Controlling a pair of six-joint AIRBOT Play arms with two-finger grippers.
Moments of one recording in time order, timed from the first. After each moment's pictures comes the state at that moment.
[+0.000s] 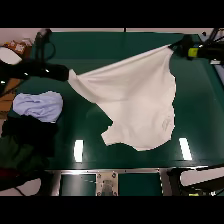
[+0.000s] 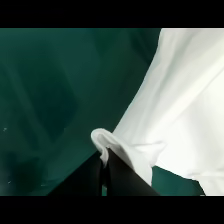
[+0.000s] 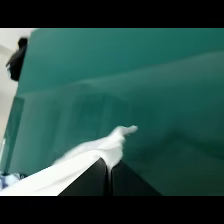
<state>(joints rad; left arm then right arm) -0.03 -1.36 1.28 0.86 -1.01 -0.99 -0.25 -1.63 1.64 -0.55 1.06 1.21</state>
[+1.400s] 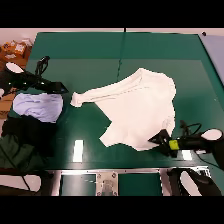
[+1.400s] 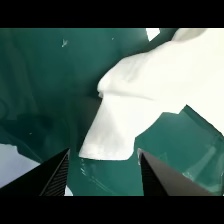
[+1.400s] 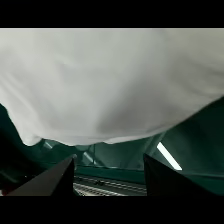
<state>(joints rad) 0.15 -1.58 1.30 0.89 -1.18 -0.94 -0.28 -0.75 0.21 -0.82 1.27 1.73</state>
